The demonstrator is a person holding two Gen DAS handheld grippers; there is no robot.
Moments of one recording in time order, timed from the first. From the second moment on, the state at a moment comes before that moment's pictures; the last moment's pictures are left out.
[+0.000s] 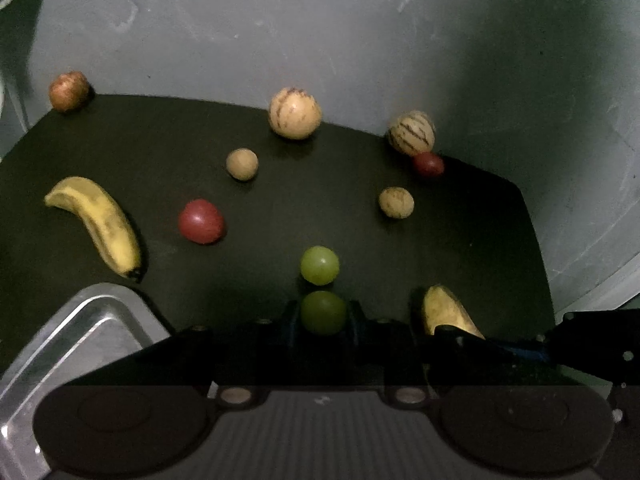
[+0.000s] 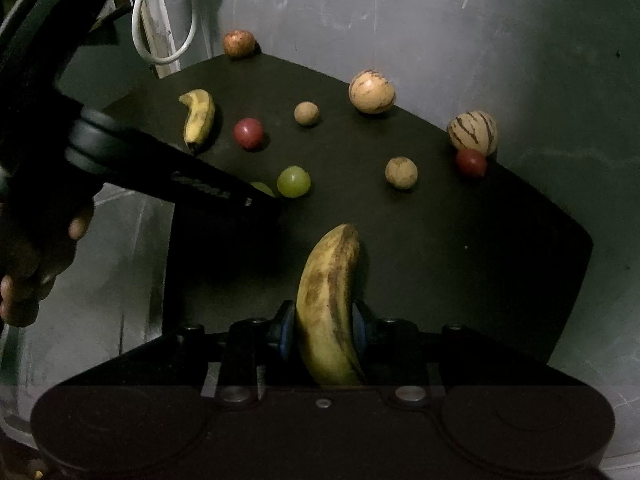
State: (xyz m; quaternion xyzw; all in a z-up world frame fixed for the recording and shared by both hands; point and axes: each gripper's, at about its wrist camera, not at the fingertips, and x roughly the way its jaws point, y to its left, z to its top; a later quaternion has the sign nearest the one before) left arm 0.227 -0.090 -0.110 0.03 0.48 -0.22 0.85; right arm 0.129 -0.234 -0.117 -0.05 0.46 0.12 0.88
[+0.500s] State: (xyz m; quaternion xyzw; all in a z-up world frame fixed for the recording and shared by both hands) left arm 0.184 -0.015 -0.062 0.01 0.46 -0.19 0.87; right arm 0.123 -0.206 -0.051 -0.05 0.43 0.14 0.89
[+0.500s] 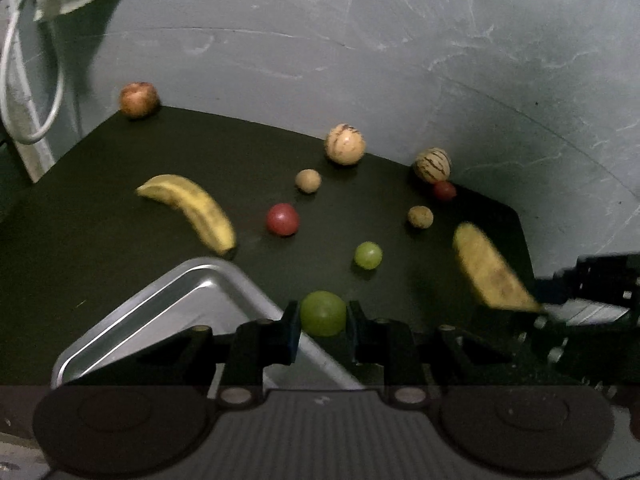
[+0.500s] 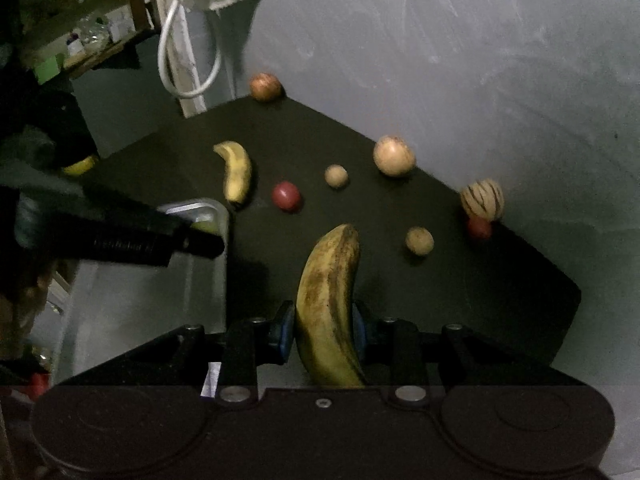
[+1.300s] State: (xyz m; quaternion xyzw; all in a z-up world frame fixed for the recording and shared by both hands) left arm 0.138 0.094 -0.032 -0.07 0.42 -0.10 0.90; right arm 0.117 -0.110 0.011 -0.08 0.38 0.23 0.89
